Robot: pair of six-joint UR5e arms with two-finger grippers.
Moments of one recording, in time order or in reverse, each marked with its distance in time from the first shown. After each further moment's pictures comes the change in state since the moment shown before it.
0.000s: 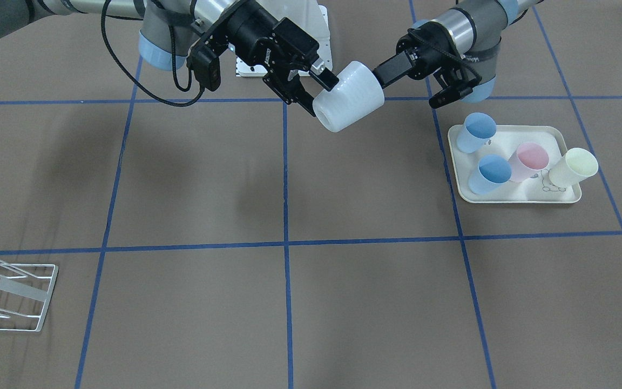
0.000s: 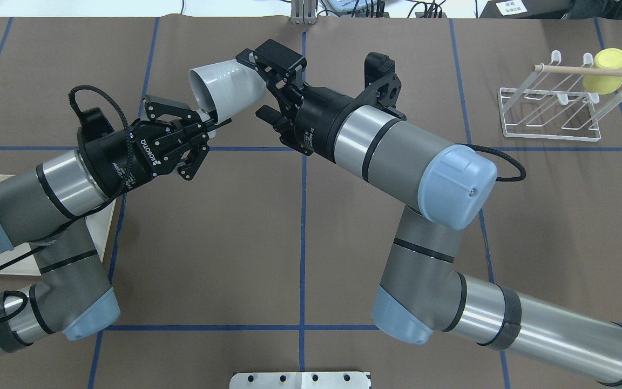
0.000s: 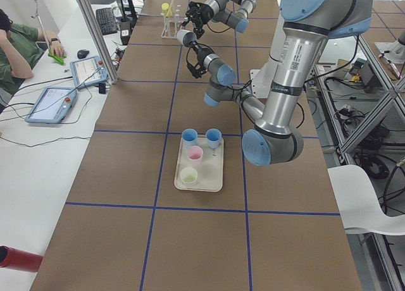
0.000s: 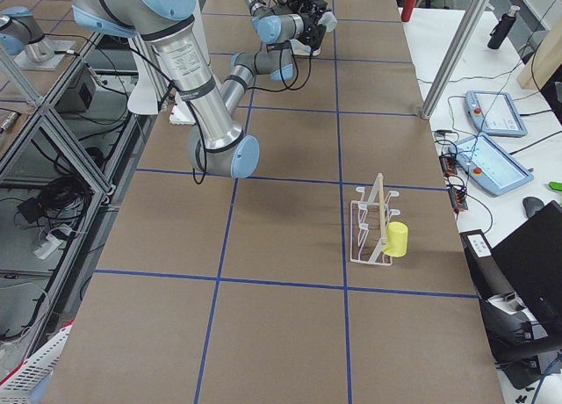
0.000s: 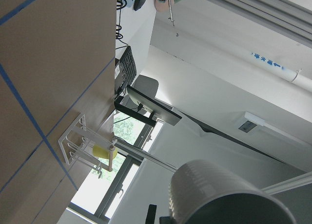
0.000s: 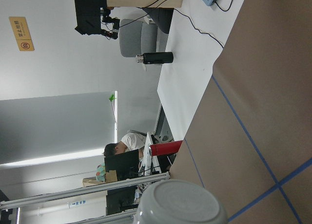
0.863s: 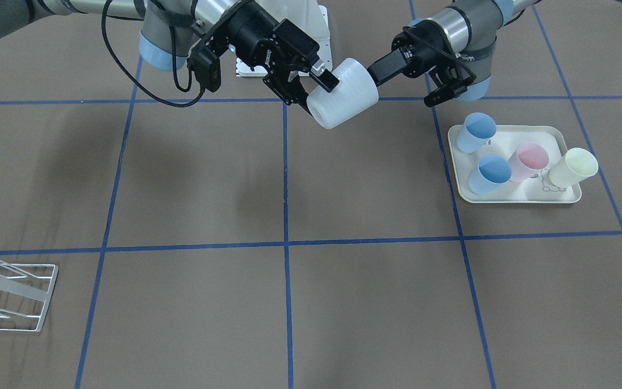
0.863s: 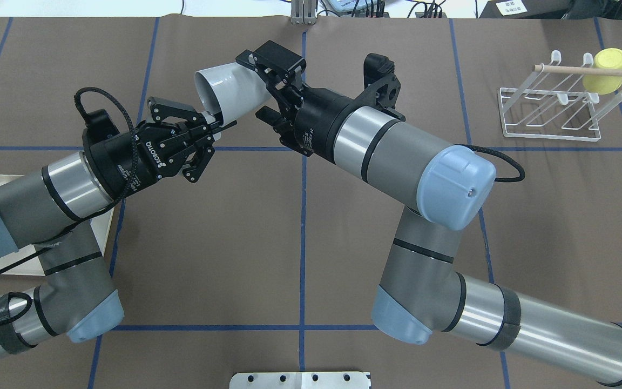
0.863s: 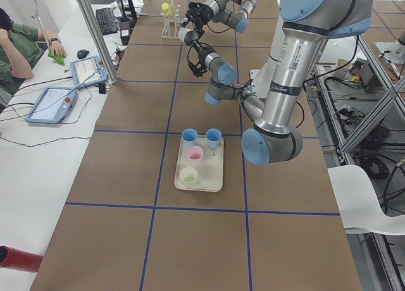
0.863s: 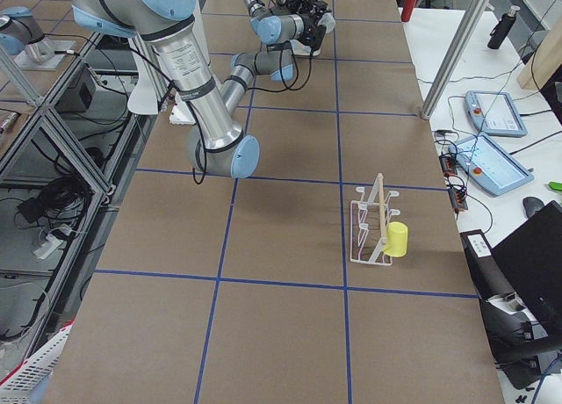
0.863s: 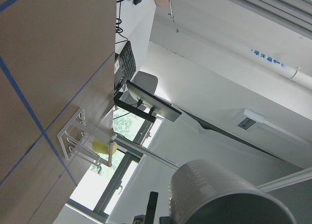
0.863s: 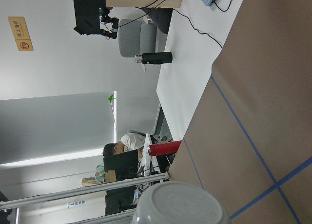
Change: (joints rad) left arm 0.008 -0.012 0.002 0.001 0.001 0.001; right arm -0.002 0.000 -0.002 0.000 0.000 0.000
